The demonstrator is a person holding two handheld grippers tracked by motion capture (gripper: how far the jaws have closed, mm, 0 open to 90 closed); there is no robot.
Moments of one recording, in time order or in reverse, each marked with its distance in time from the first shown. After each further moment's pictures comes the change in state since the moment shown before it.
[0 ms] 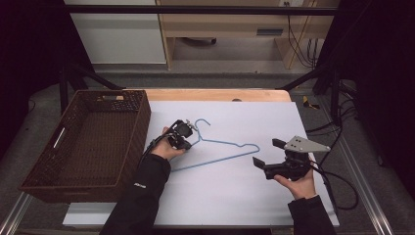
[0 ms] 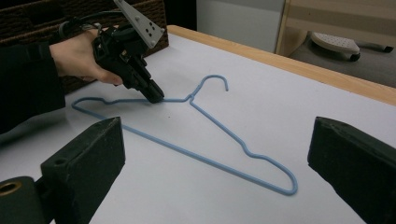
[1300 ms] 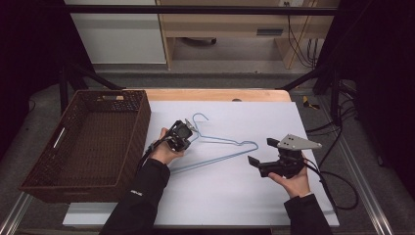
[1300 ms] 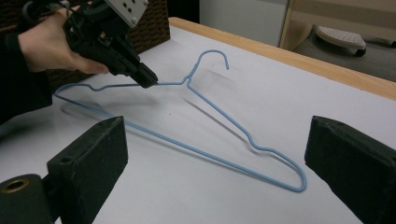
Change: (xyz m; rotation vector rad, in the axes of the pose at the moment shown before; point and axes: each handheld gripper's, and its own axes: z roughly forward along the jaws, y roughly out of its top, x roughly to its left) left arm -0.022 -0.003 -0.027 -0.074 0.133 0.004; right arm 0.002 0.001 0.016 0.030 0.008 -0.009
